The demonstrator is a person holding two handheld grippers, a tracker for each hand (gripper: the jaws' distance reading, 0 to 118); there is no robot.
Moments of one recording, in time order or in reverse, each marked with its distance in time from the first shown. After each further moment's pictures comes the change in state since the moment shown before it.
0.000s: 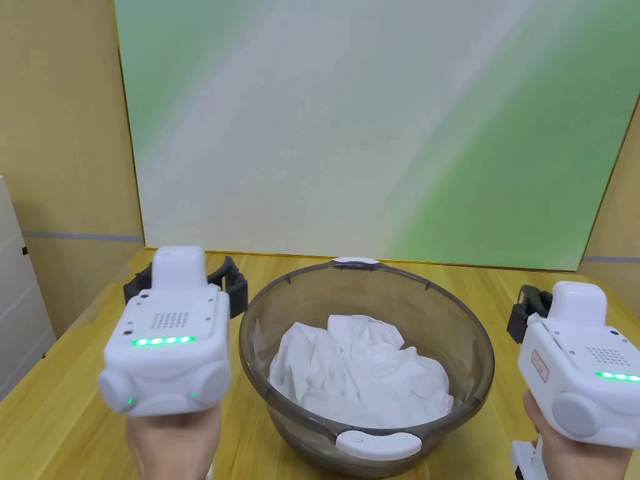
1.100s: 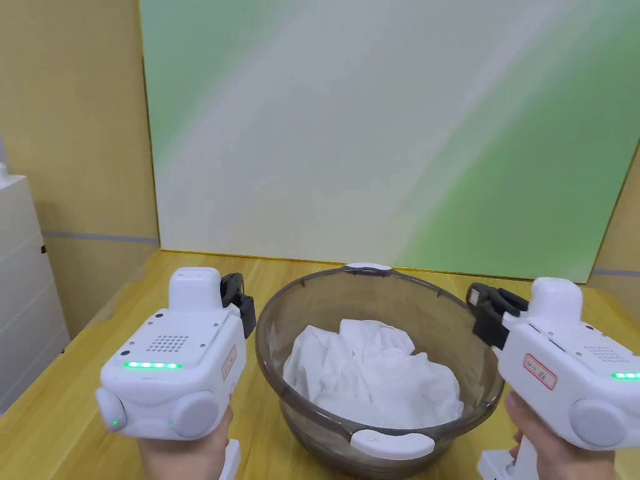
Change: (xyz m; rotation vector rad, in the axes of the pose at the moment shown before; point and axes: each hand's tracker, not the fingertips) left arm -0.019 -0.003 0.014 -0.062 -0.260 0.085; right arm -0.050 0.031 0.031 -0.035 0.419 -0.094
